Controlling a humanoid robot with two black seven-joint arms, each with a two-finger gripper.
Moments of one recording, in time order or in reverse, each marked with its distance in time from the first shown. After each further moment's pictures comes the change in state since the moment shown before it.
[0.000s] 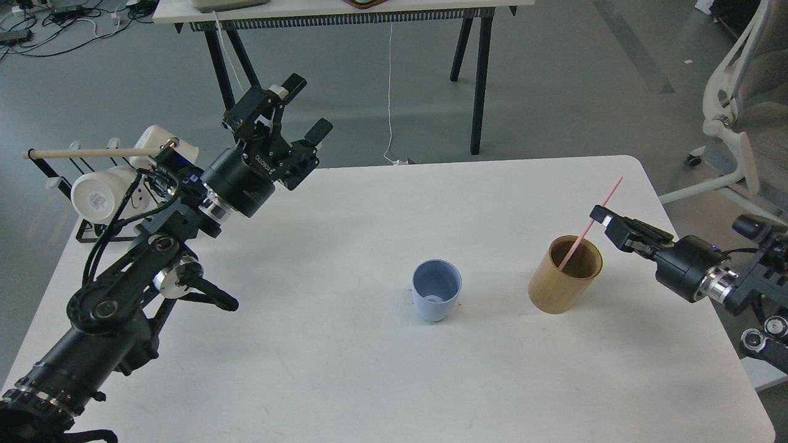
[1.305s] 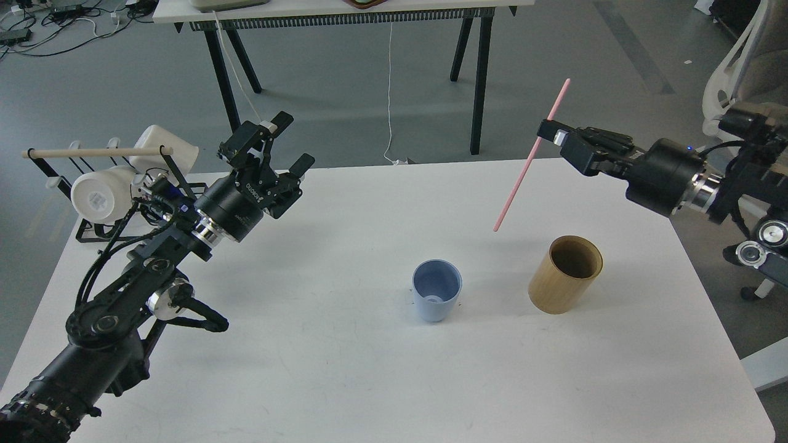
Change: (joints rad) left arm 0.042 0.010 0.006 0.119 0.004 0.000 0.000; right arm 0.465 -0.008 -0.218 0.172 -0.015 0.100 0.000
